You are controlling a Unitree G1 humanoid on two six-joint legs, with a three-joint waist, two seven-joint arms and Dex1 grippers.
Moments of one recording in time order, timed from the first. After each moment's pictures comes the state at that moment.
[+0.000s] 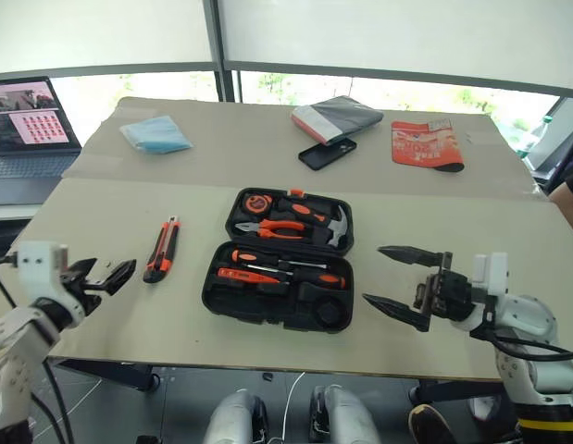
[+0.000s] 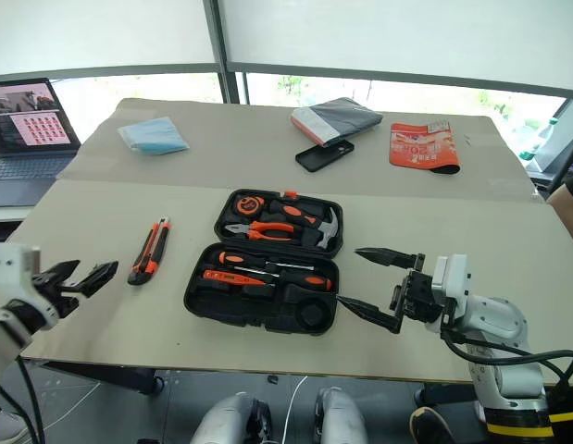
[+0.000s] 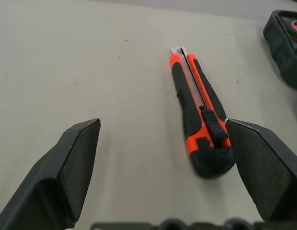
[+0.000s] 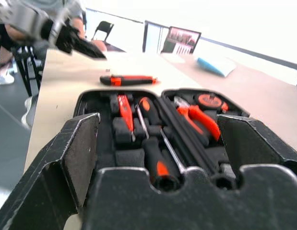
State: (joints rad) left arm -0.04 0.66 0.52 -0.28 -0.60 0.86 -0.35; right arm -0.06 -0.58 -0.17 -0.23 0.60 0.00 1.15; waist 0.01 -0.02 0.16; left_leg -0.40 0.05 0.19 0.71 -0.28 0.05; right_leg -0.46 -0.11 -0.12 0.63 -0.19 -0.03
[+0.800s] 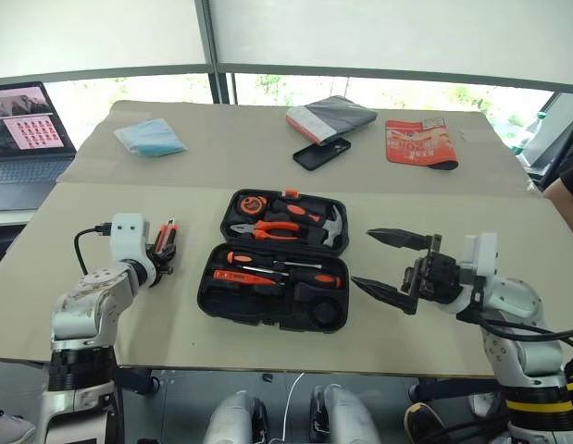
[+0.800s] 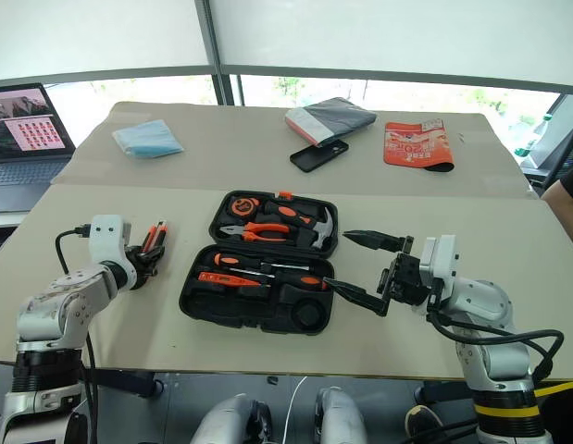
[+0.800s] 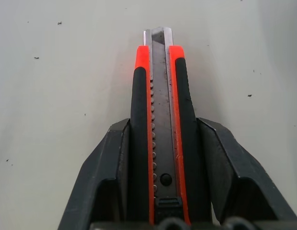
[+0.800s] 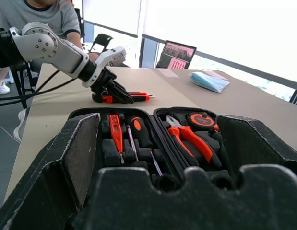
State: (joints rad) left arm -0.31 0.54 0.25 -0.04 -0.38 0.82 -0.26; right arm -0.14 -0.59 -0.13 -0.23 0.60 0.04 1.10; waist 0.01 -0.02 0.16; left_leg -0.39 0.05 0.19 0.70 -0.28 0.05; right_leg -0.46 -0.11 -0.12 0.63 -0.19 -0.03
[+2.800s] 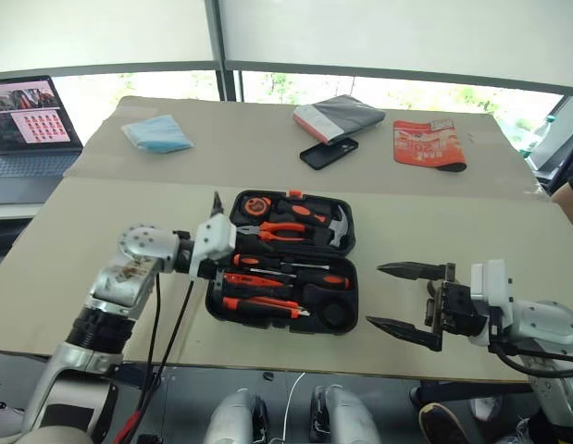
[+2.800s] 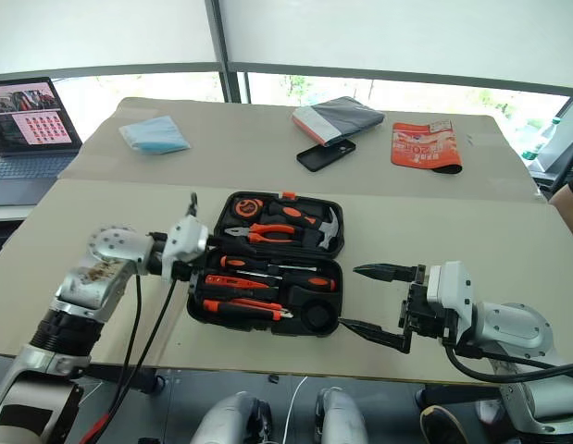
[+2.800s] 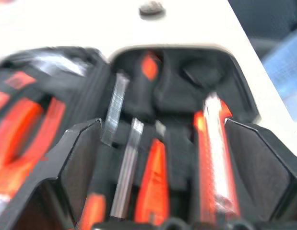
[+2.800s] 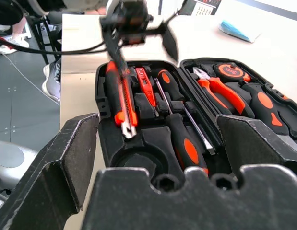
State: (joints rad) left arm -0.55 0.65 -0.12 0.08 -0.34 0.18 -1.37; right arm 0.08 -0.75 -0.20 -0.42 0.61 0.16 1.11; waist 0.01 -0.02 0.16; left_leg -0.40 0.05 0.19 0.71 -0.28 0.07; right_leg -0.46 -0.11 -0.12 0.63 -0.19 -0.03
